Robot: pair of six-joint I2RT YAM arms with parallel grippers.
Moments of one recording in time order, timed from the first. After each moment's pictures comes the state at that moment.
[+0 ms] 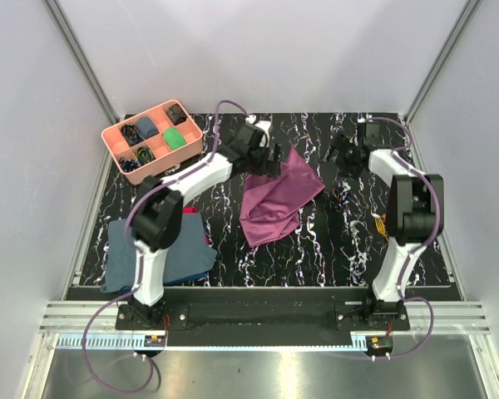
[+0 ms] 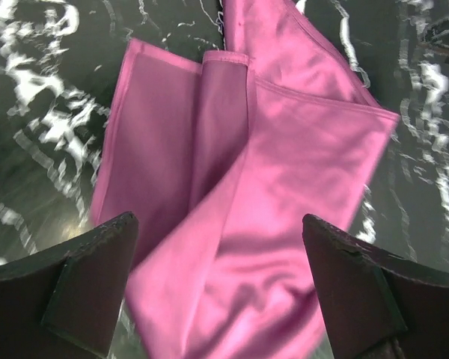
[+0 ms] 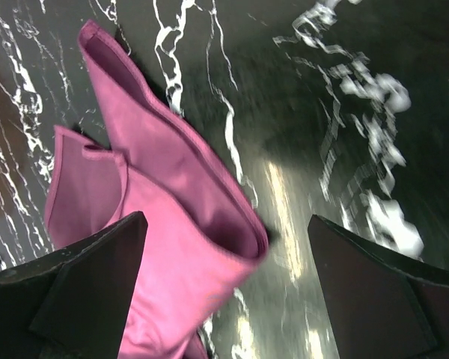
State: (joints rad) left arm -0.60 2.01 1.63 -0.36 0.06 -0.36; right arm 0.01 1.93 1.36 -0.30 -0.27 0.51
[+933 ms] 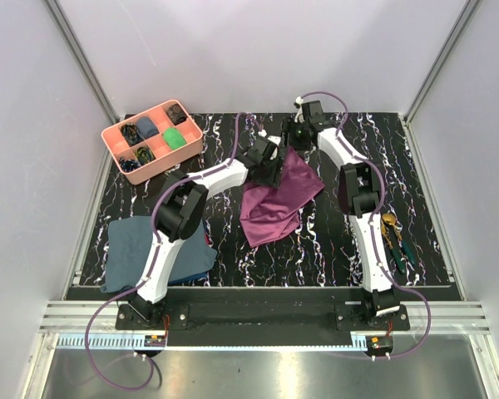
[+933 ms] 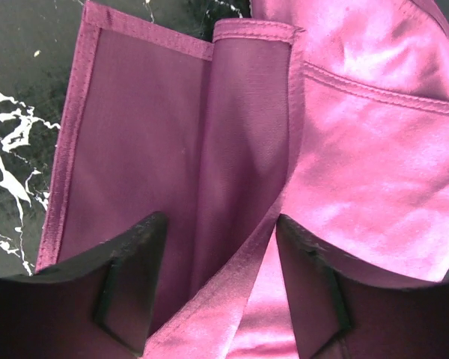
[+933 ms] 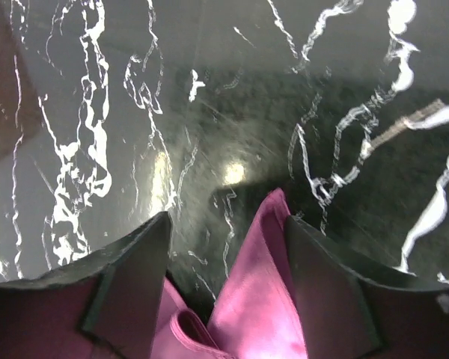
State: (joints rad) left arm -0.64 2.27 1.74 -0.35 0.00 -0.33; right arm 0.24 2.56 2.23 -0.46 -0.28 0.32
